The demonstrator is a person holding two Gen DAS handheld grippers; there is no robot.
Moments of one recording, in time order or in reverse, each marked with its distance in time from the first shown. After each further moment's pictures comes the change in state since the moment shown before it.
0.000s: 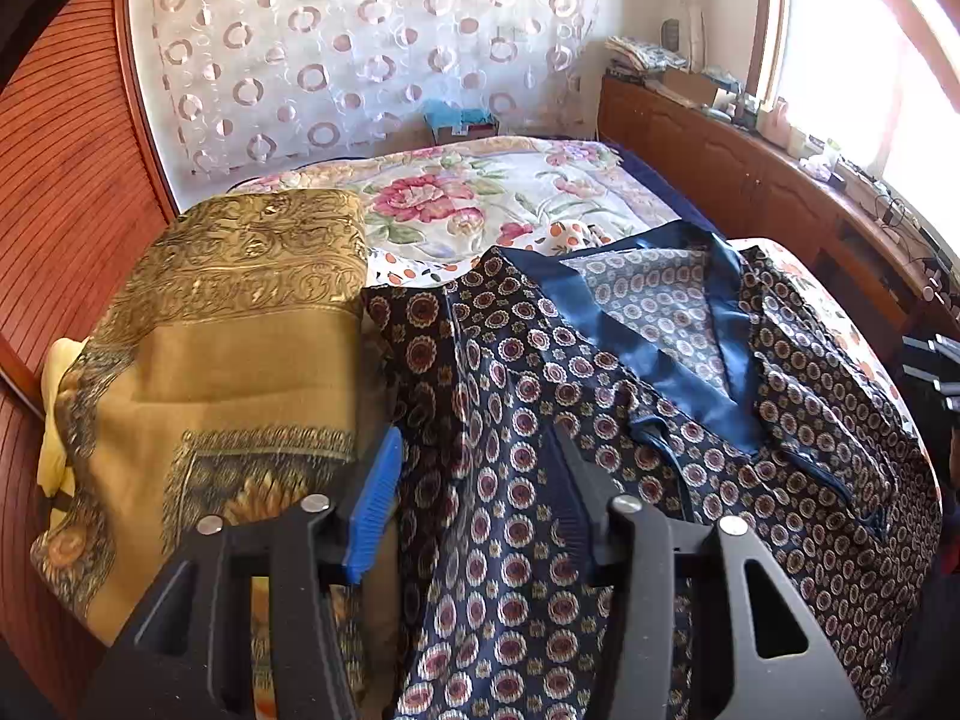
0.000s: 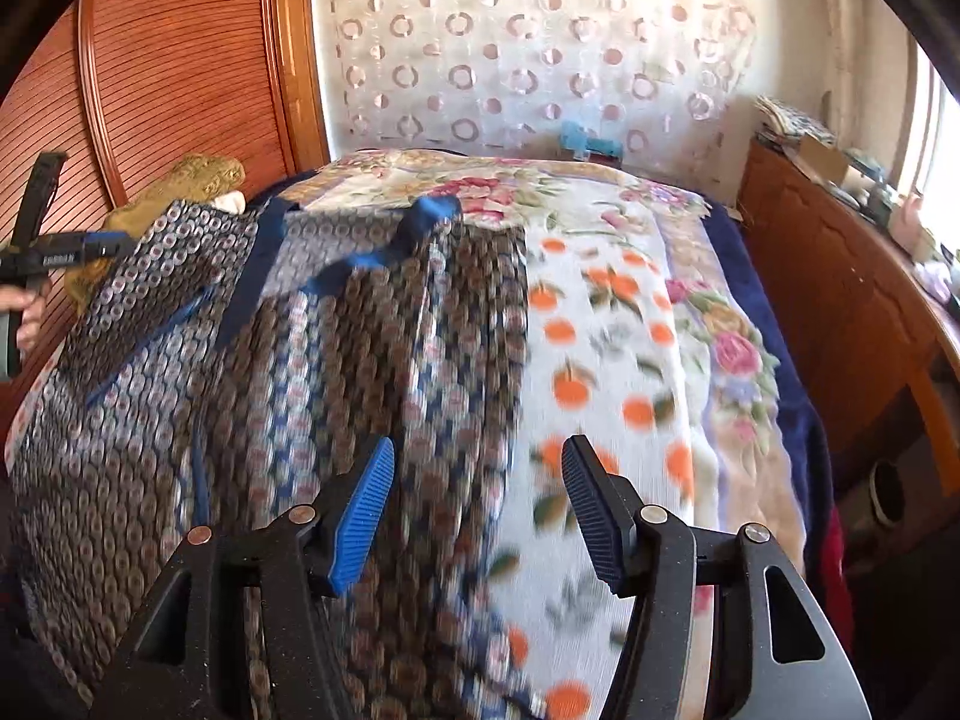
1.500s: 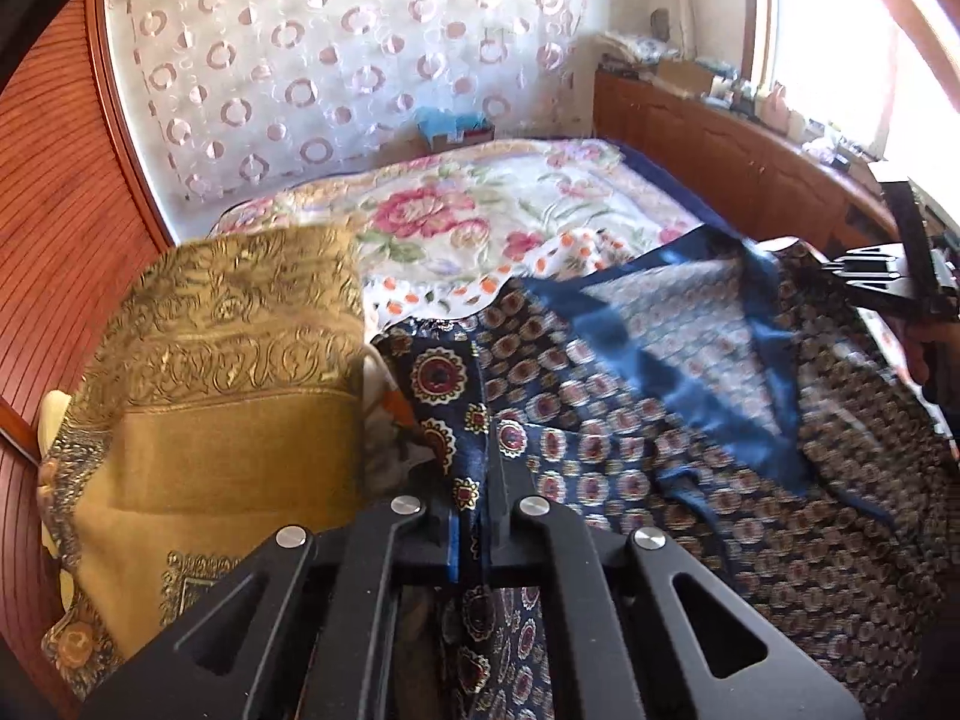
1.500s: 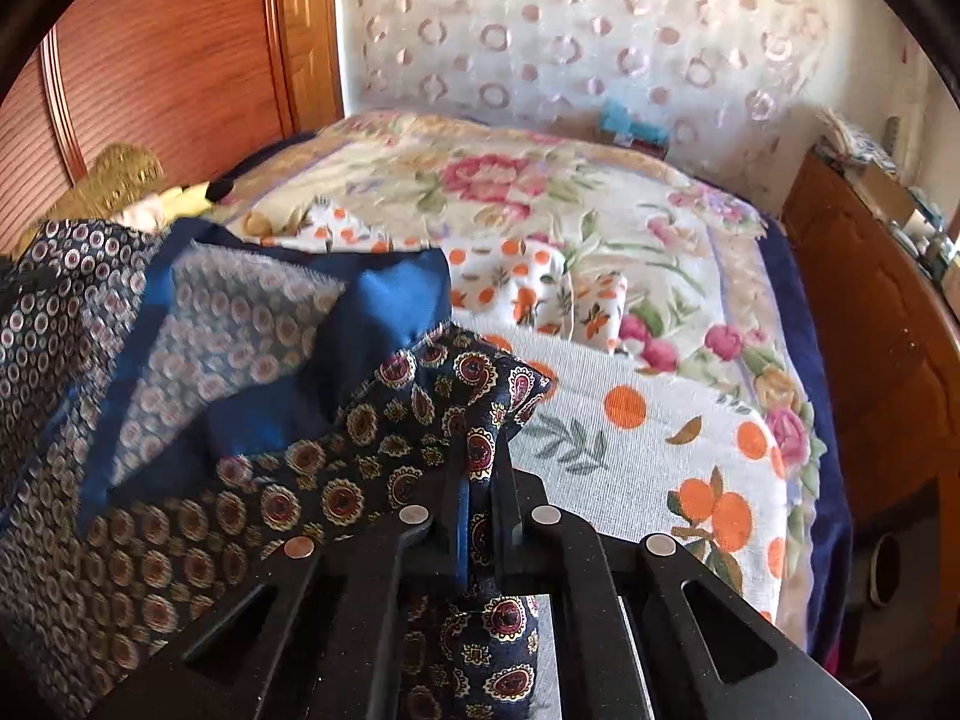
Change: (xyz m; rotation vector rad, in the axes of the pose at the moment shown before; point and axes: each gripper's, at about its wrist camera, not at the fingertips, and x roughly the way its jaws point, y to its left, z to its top) left arm 0.020 0.003 0.026 0.065 -0.033 0.014; right arm 0.166 -0.019 0.118 -0.114 0.061 0.049
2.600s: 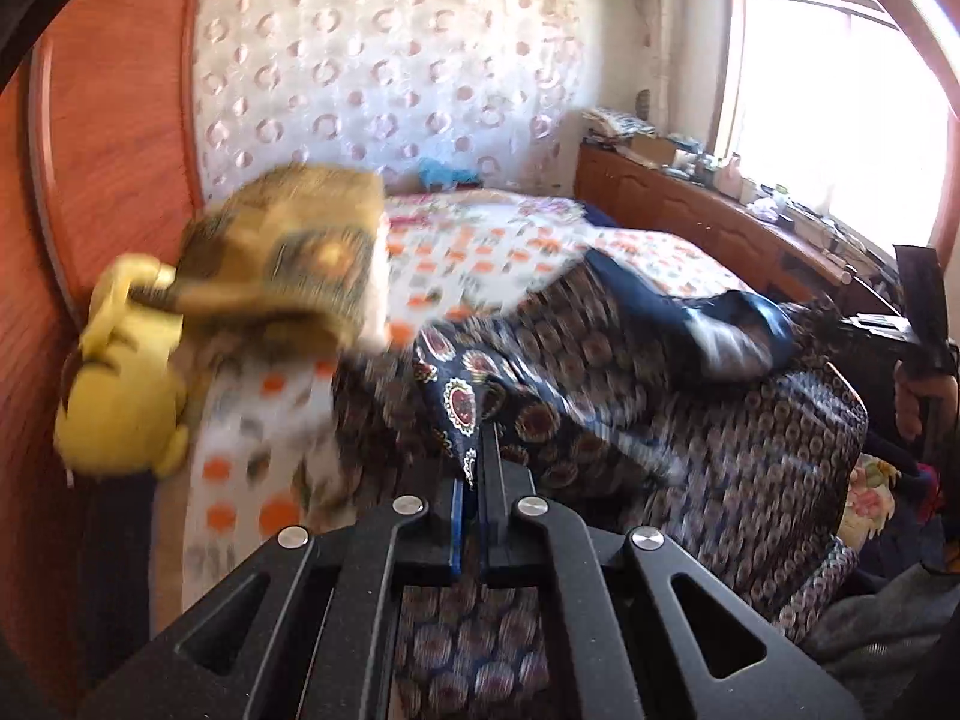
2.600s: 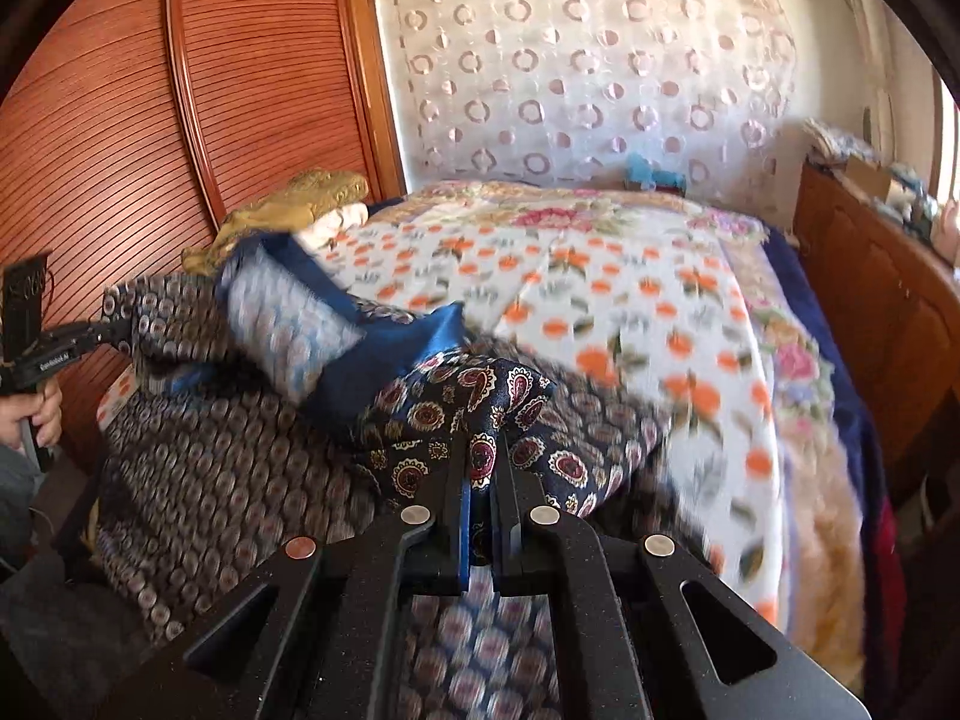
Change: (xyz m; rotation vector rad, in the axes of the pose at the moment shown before) left arm -0.176 -0.025 -0.205 -0.147 -0.156 -0.067; right arm -0.233 0.035 -0.249 0.061 -0.201 0.147
